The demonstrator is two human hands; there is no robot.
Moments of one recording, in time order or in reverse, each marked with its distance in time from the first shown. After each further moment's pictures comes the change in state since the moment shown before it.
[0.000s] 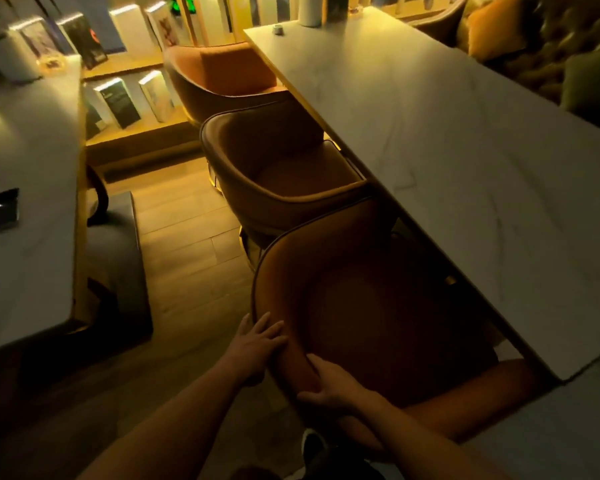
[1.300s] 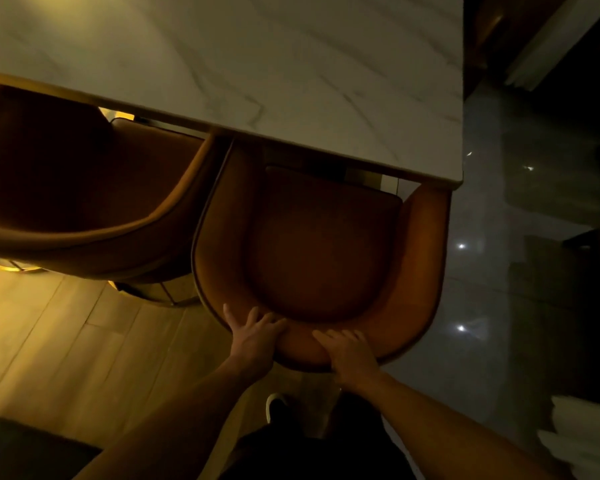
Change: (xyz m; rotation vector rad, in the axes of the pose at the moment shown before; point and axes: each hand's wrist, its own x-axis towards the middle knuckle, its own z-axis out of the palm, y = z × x) left_hand 0.100 -0.078 -0.019 0.178 0.033 0.551; right_hand 0.051 -0.064 0.081 0.021 0.485 0.566
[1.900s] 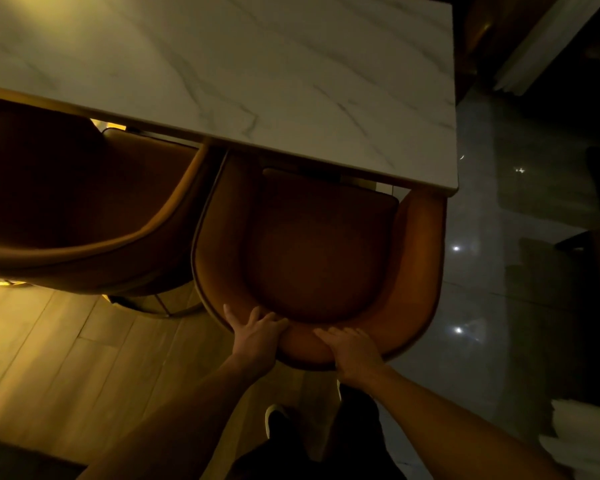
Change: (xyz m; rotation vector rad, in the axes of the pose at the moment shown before) left_hand 0.026 -0.003 -0.013 -0.022 -0.002 0.006; right_hand 0.018 0.010 -0.022 0.031 0.014 0.015
